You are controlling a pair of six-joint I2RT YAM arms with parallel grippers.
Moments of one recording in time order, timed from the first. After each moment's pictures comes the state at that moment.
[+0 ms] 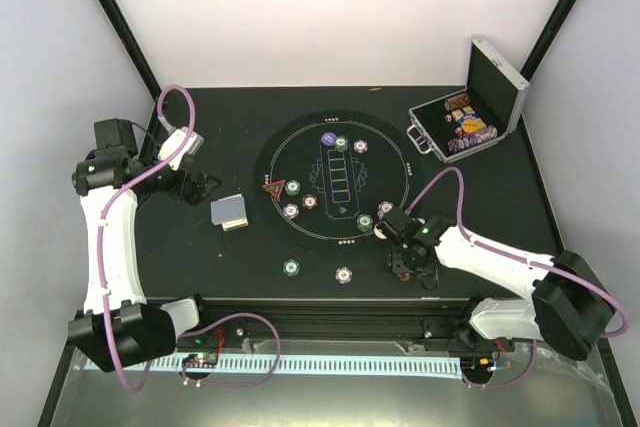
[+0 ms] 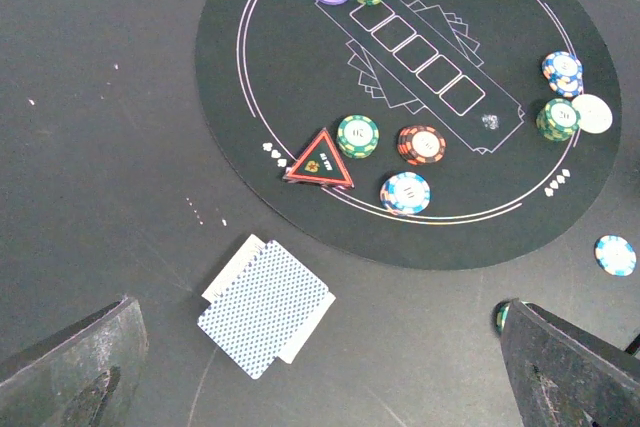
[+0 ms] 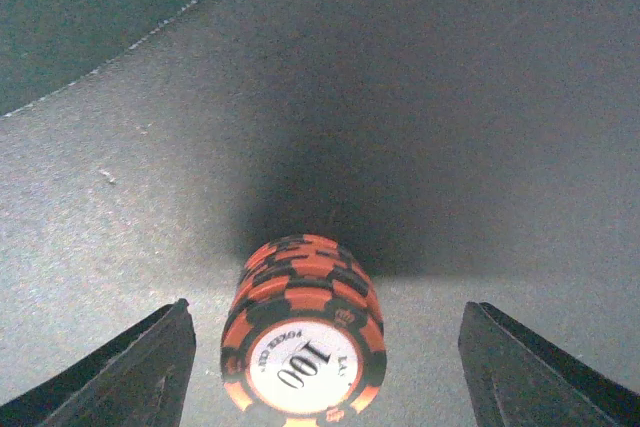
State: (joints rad) left arm 0.30 1.16 1.30 -1.18 0.68 0.69; right arm 0.81 1.25 0.68 -0.90 0.15 0.79
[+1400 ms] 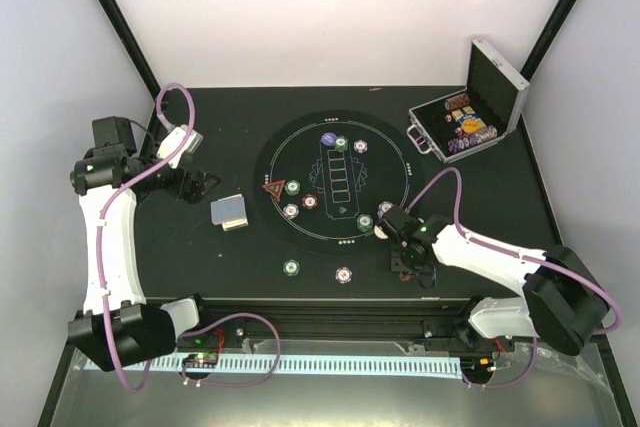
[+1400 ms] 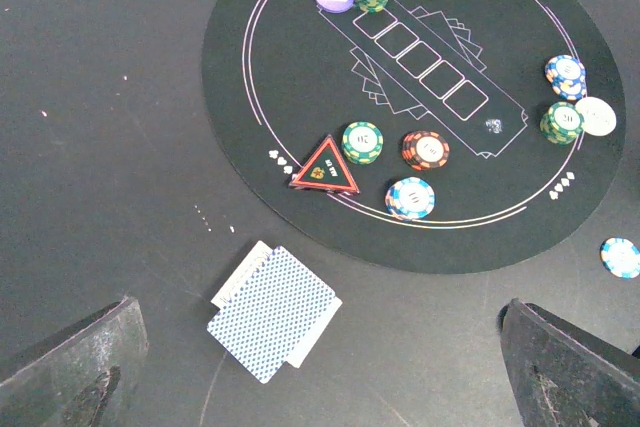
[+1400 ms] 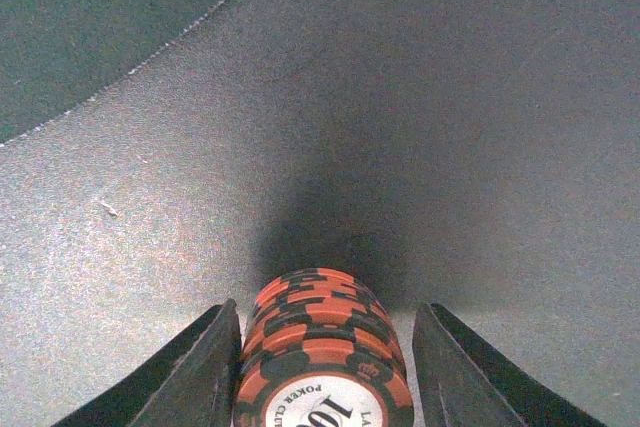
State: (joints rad) left arm 0.30 1.17 1.32 -1.18 0.68 0.70; right arm 0.77 1.29 0.65 -0.82 0.12 0.78
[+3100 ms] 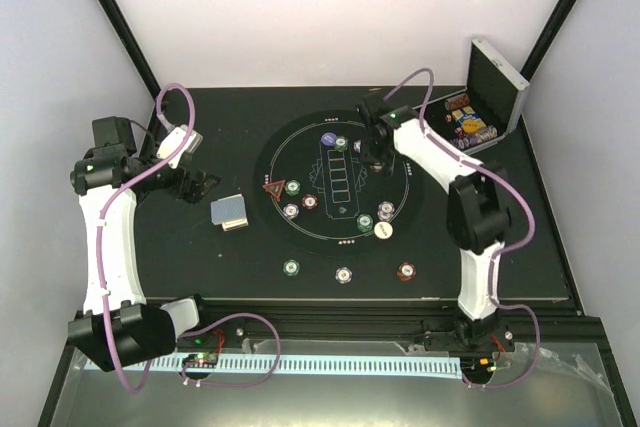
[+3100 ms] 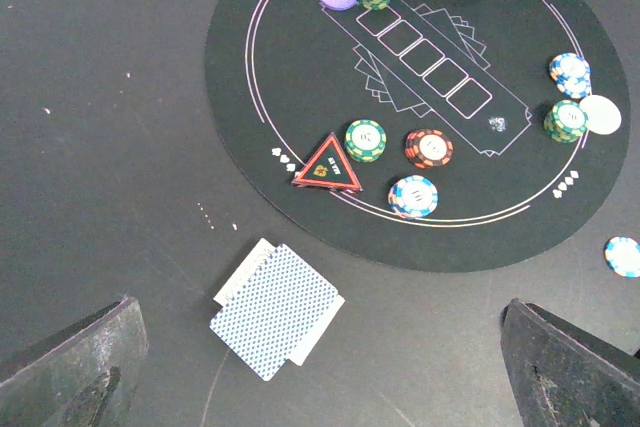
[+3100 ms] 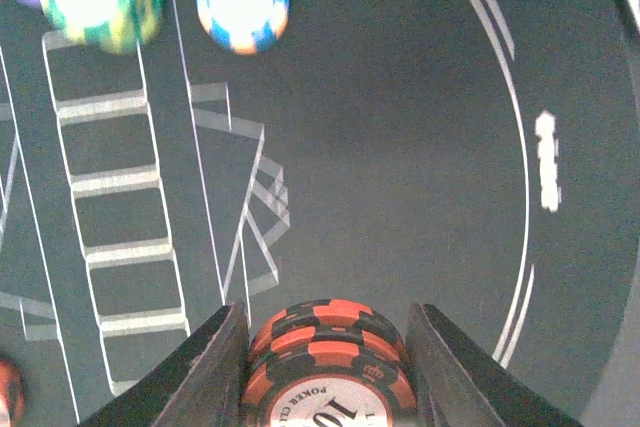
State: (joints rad) left arm 0.30 1.17 1.32 -1.18 0.67 0.70; right arm 0.51 1.95 1.63 -0.94 0.15 0.51
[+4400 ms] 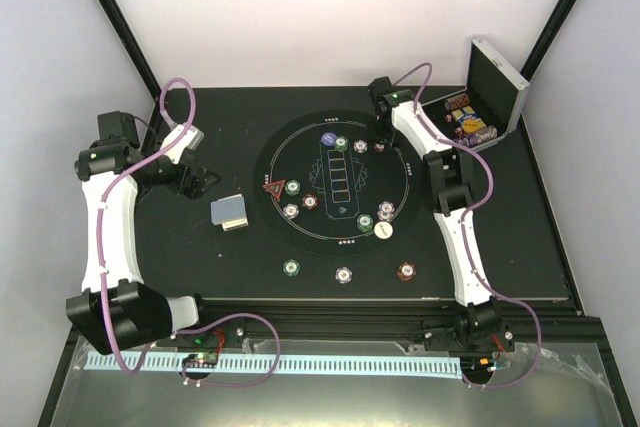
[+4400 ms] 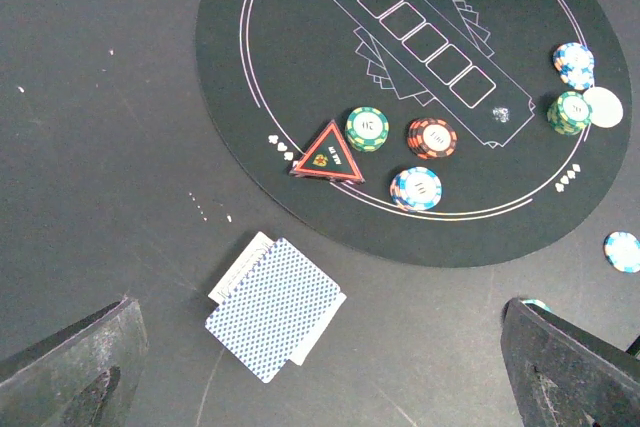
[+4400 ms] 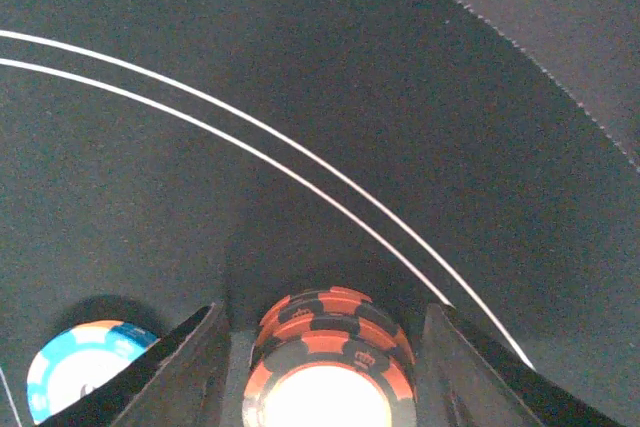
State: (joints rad) left arm 0.30 1.25 1.33 -1.18 0.67 0.71; right arm 0.32 2.58 2.35 -1.02 0.08 0.43
